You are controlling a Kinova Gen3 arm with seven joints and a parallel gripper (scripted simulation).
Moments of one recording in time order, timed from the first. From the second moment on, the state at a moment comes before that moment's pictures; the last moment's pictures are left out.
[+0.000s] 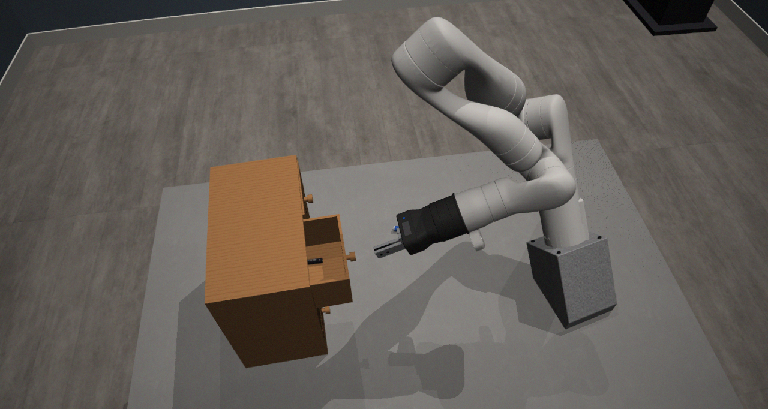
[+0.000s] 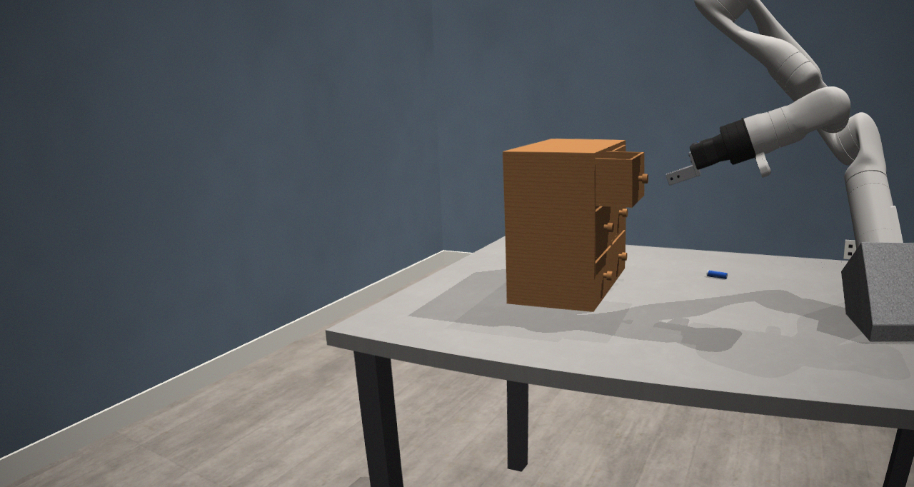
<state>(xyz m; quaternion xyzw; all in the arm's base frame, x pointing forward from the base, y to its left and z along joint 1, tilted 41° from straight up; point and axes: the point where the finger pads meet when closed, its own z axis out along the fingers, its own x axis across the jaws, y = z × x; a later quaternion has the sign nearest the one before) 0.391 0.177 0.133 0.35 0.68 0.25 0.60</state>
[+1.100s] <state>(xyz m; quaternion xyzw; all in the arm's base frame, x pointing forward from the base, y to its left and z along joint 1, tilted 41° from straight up) 0.404 0.181 0.133 0.34 0.68 0.25 0.60</state>
